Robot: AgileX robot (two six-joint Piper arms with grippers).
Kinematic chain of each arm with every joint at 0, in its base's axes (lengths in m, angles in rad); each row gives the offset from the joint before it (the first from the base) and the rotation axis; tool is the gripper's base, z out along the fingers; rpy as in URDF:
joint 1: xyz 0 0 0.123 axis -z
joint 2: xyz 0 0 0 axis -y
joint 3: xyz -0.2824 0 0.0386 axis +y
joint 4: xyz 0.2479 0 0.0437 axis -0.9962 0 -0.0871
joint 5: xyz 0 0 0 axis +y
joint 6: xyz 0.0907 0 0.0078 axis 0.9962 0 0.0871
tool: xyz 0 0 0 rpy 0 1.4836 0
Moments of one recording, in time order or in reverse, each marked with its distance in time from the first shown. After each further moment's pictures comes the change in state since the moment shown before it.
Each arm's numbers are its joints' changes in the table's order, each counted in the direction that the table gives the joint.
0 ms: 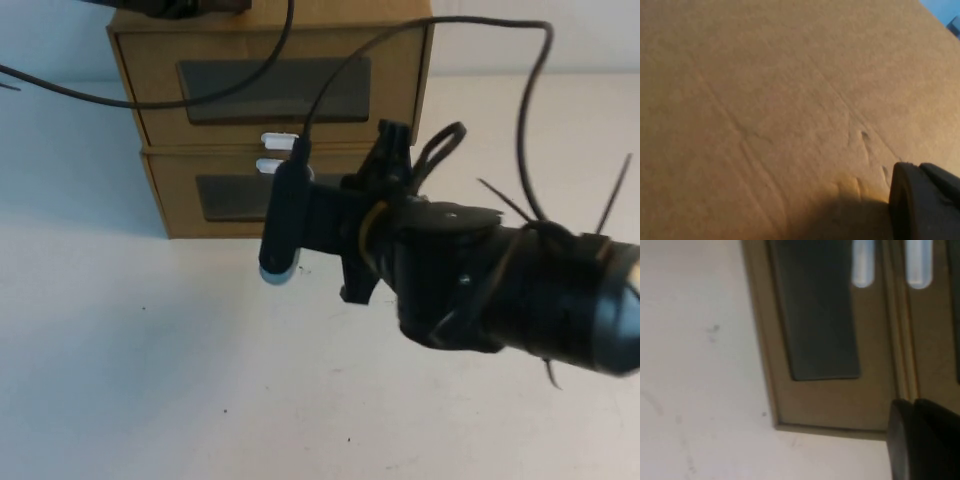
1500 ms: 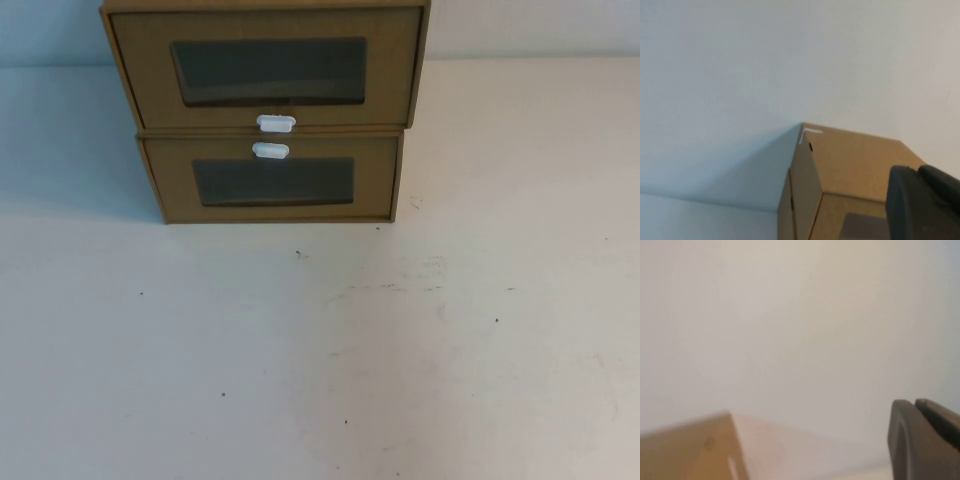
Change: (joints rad) right arm 0.808 1.142 0.306 -0.606 -0.273 0.574; left arm 0.015 1.531 1.092 -0.935 -0.511 -0.870
